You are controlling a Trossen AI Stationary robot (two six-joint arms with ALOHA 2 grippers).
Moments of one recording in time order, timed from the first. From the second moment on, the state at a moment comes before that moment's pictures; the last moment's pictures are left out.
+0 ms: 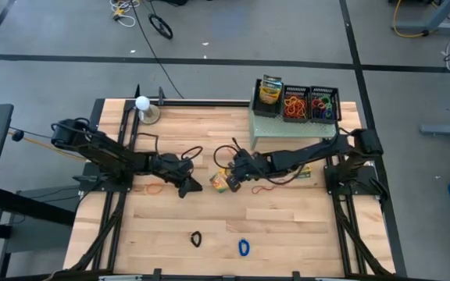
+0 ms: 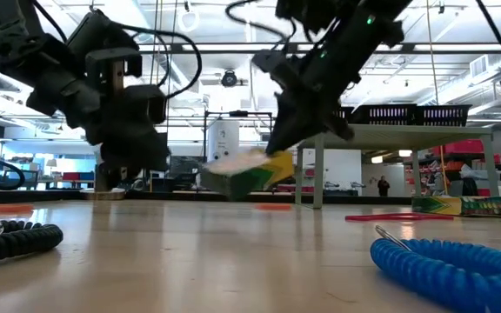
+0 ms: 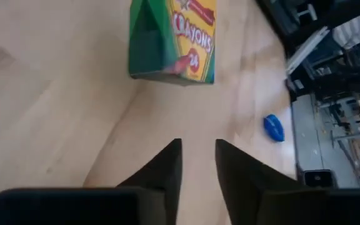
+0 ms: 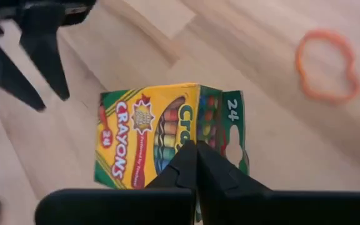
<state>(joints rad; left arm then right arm) -0.07 1.43 0.31 0.62 0.15 -0.79 0.10 1.76 1.12 -0.28 0.26 0.82</state>
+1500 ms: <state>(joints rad) 0.07 1.37 0.52 0.47 0.19 -0.57 0.20 1.65 1.12 -0.16 0.55 0.29</state>
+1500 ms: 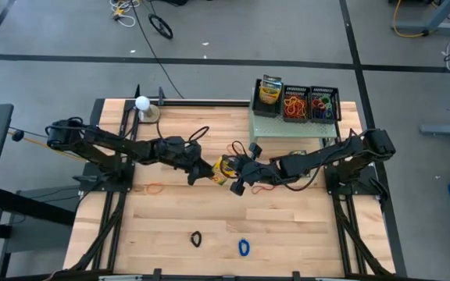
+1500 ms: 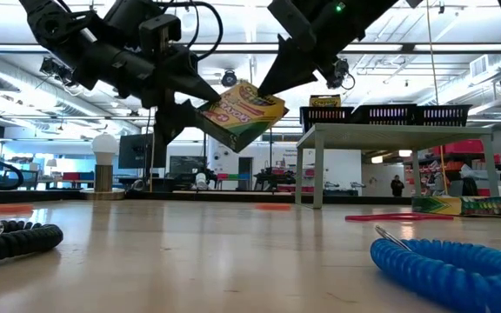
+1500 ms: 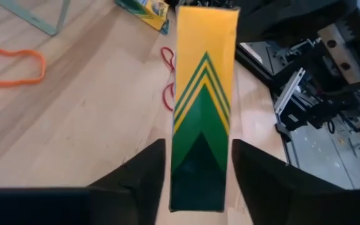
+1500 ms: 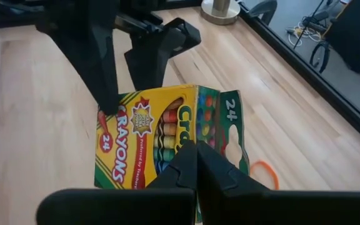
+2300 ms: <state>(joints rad) 0.06 1.37 0.52 0.54 0.18 -0.44 0.15 1.45 1.12 -0.28 0.45 0.54</state>
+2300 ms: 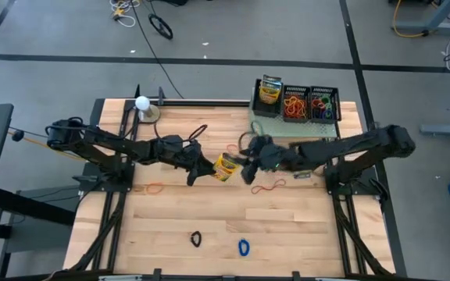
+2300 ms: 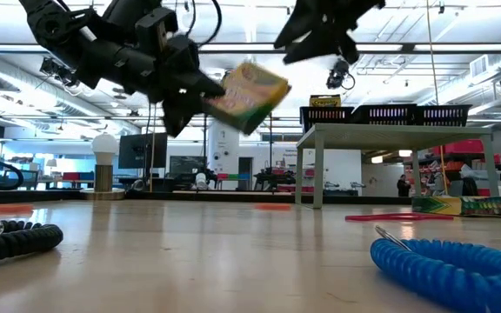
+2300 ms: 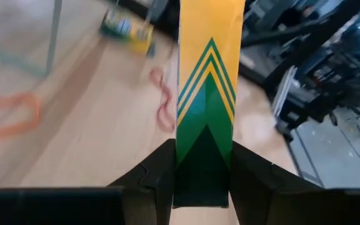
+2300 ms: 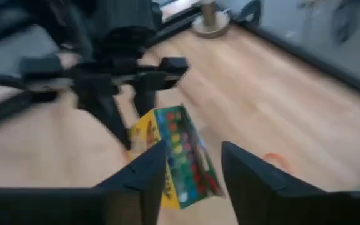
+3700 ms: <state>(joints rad) 0.13 1.49 0.84 0.37 0.17 -0.16 -0.14 1.47 1.36 -0.70 -0.18 0.21</state>
